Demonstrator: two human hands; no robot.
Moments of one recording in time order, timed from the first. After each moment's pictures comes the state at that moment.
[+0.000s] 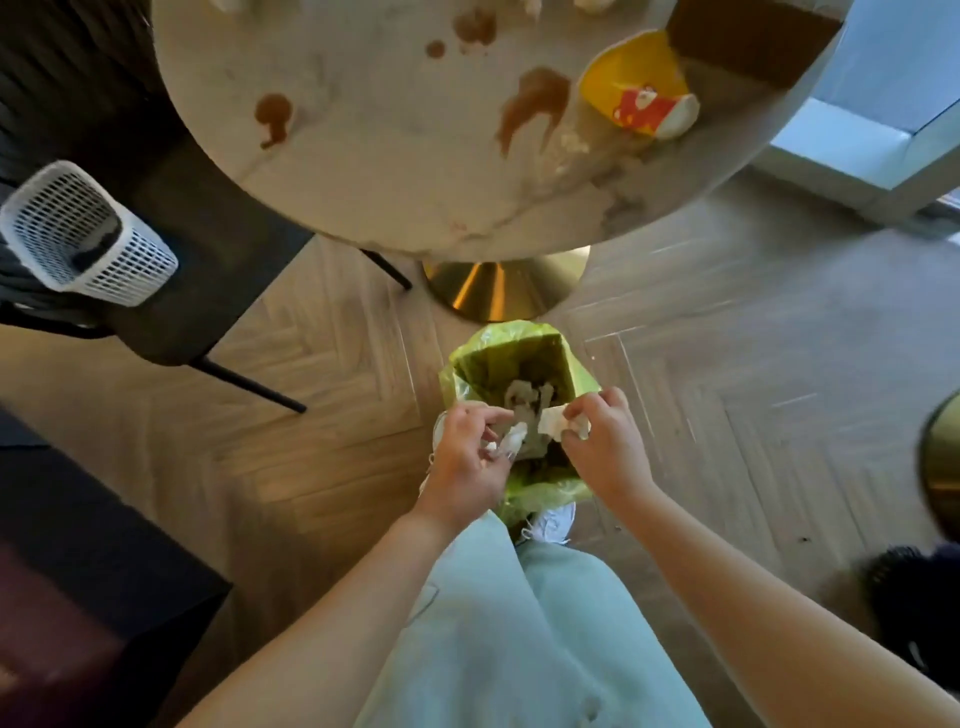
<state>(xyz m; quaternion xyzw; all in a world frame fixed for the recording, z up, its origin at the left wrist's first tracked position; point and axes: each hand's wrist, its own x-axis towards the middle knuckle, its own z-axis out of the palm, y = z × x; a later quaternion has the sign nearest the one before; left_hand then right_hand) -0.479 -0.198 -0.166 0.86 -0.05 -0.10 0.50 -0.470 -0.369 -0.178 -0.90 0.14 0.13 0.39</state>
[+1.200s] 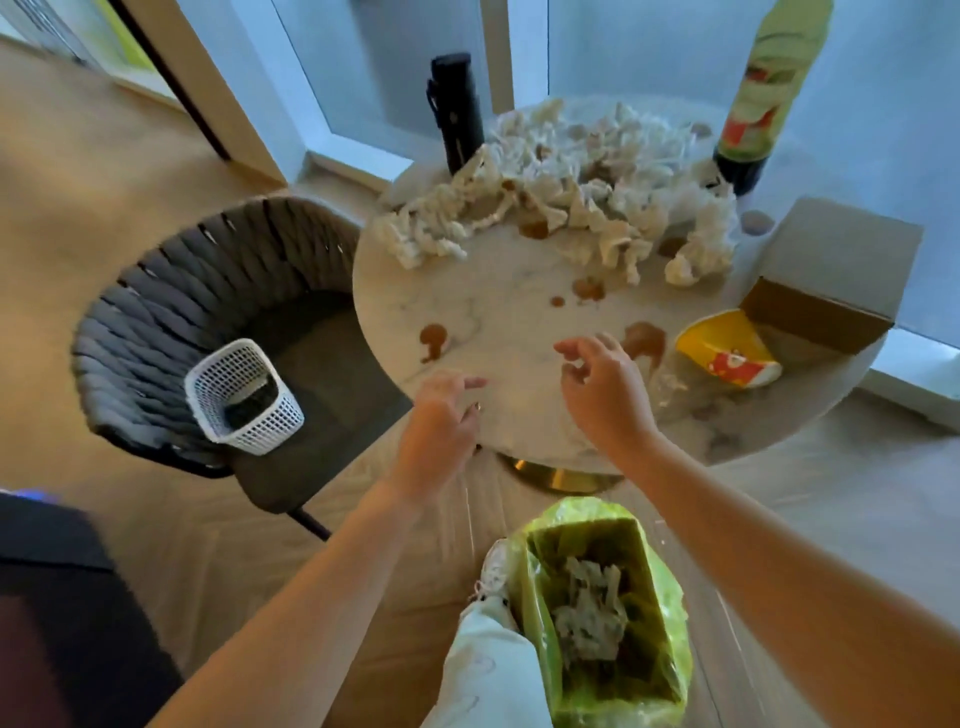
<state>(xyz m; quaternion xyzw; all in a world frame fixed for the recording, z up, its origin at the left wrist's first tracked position) -0.287 -0.088 -0.035 0.93 -0.02 0.04 0.35 -0.262 -0.269 -0.020 -0.90 -0.02 -0.06 0.42</state>
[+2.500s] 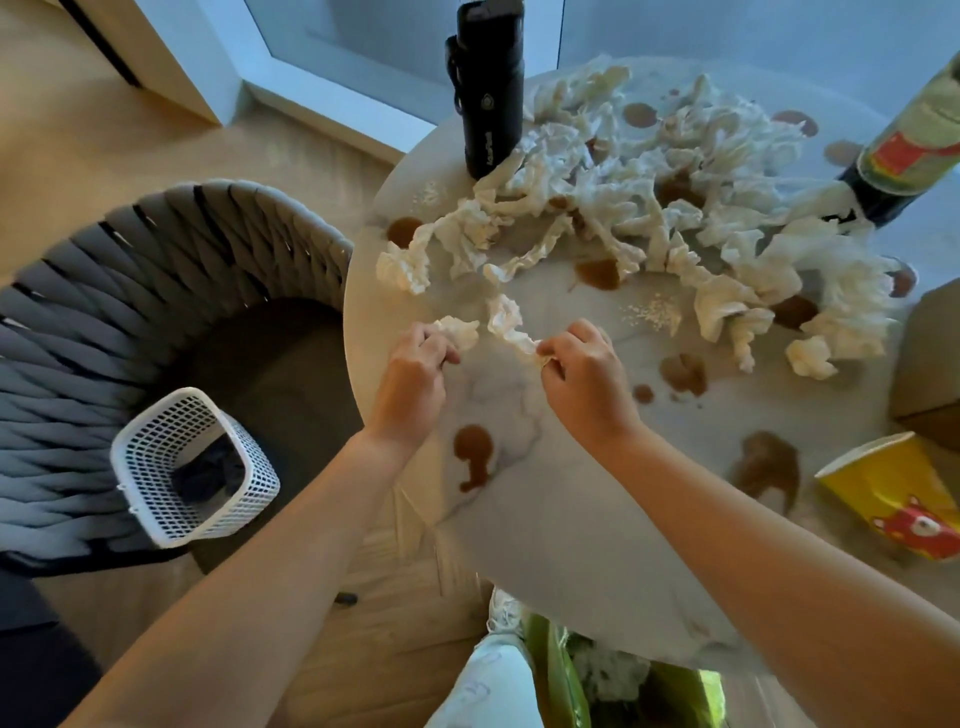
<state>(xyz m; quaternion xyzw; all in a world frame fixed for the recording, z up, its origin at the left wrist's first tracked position) -0.044 0.026 -0.084 0.96 -0.12 0.09 0.25 -0.053 -0.167 -0.073 -0.93 -0.07 -0.13 0.33</state>
